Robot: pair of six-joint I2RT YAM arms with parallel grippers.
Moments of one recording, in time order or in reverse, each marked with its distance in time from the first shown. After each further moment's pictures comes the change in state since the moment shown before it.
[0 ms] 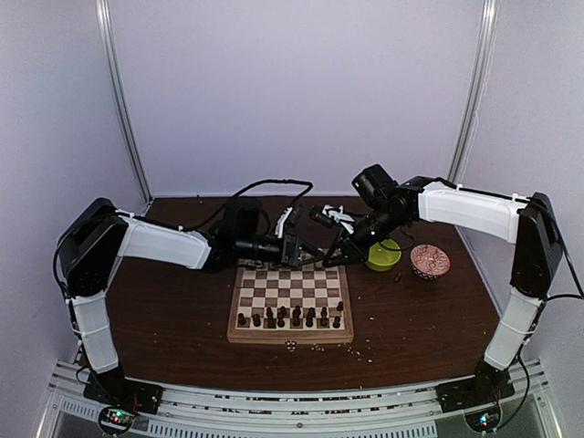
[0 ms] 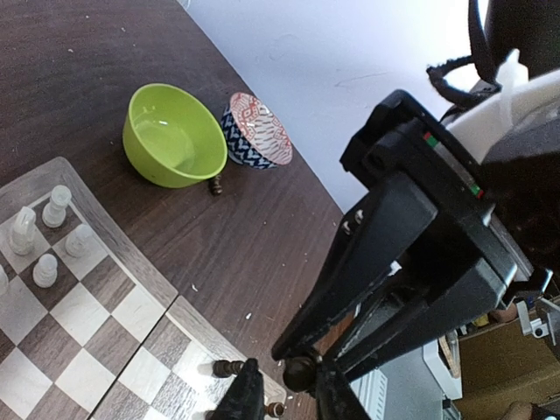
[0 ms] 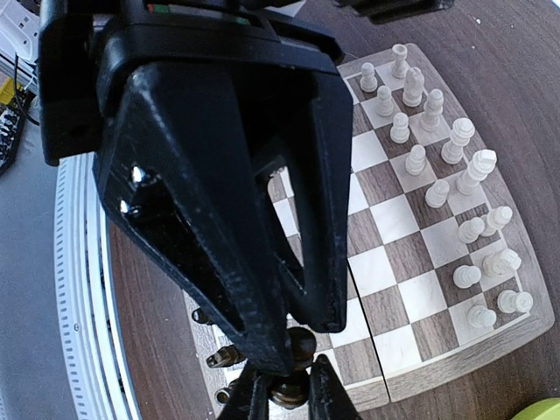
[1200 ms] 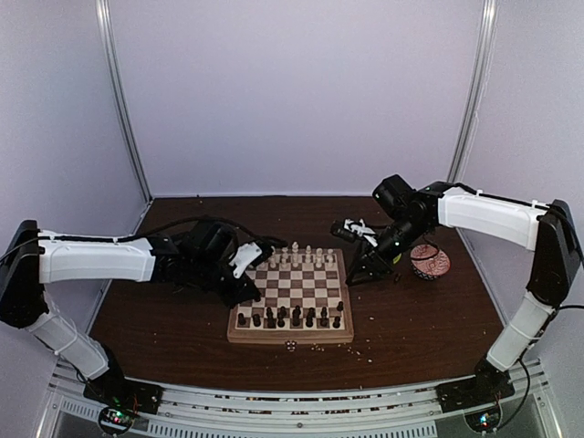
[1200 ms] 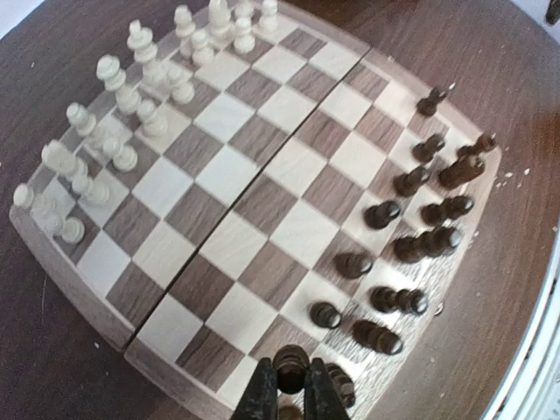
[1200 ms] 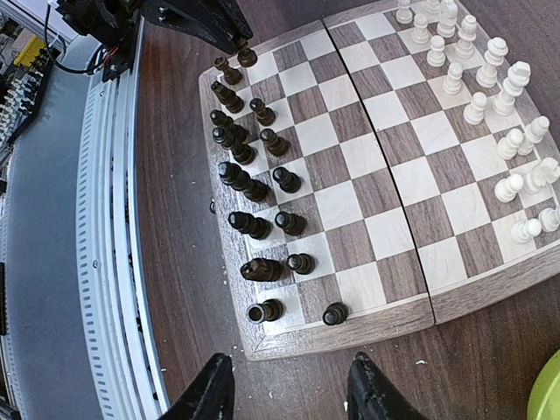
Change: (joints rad) left arm -0.053 -0.426 -0.226 -0.746 -0.538 0.698; right arm -0.064 -0.121 -0.141 -0.140 -0.046 -0.143
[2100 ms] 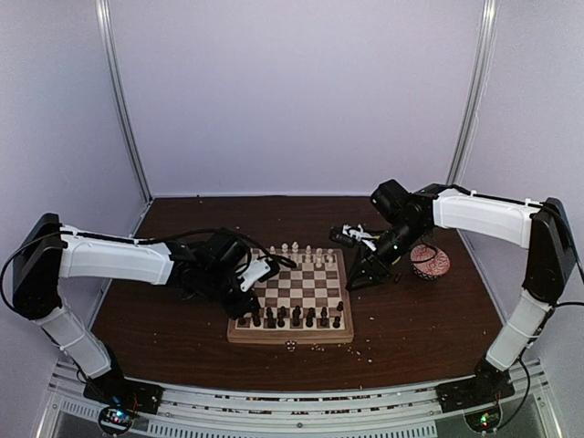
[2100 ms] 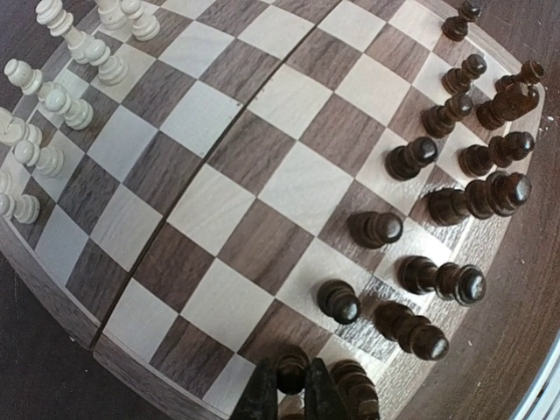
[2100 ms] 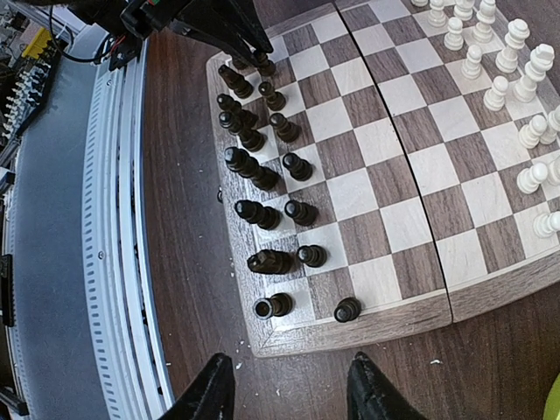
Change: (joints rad) left arm -0.037 0.108 0.011 -0.048 -0.060 0.053; right arm 0.000 0.032 0.000 -0.027 -0.022 -0.023
